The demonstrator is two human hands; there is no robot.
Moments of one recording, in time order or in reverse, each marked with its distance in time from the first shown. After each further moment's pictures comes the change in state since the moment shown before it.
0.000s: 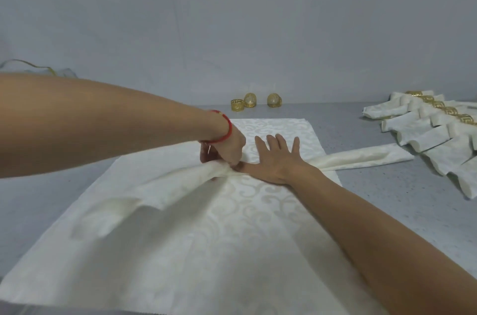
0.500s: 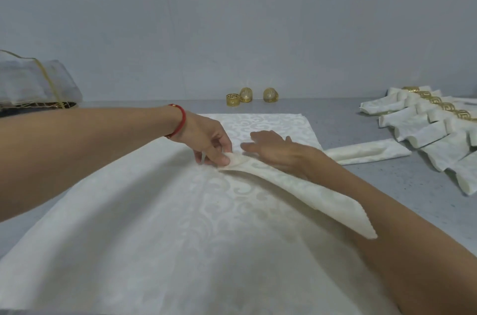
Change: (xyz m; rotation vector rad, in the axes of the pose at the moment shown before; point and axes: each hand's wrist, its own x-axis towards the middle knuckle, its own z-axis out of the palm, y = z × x) left_hand 0.034 -0.066 0.014 -0.453 -0.012 0.436; right_hand 0.019 0.013 -0.018 0.279 -0.071 -0.049
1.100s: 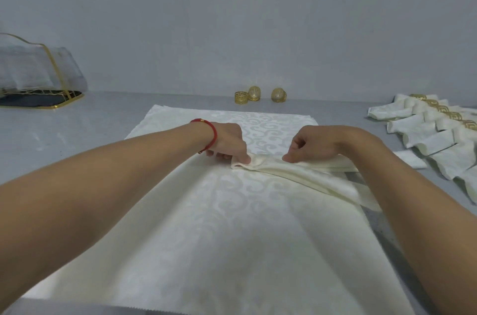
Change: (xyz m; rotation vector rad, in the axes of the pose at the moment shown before) left_hand 0.017 0.011 0.025 0.067 0.257 -0.274; right_hand -0.040 0.023 -0.059 -0.214 -0.150 0.034
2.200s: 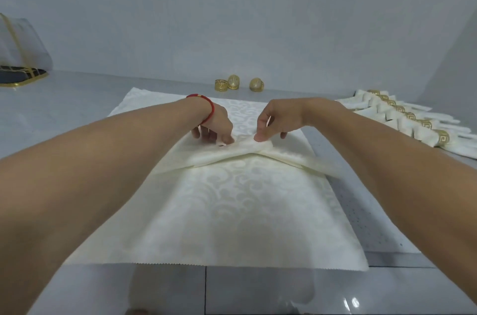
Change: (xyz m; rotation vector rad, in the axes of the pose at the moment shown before) left_hand -0.006 0.012 -0.007 0.103 -0.051 -0.032; right_hand -0.006 -0.031 -0.017 0.084 -0.045 -0.121
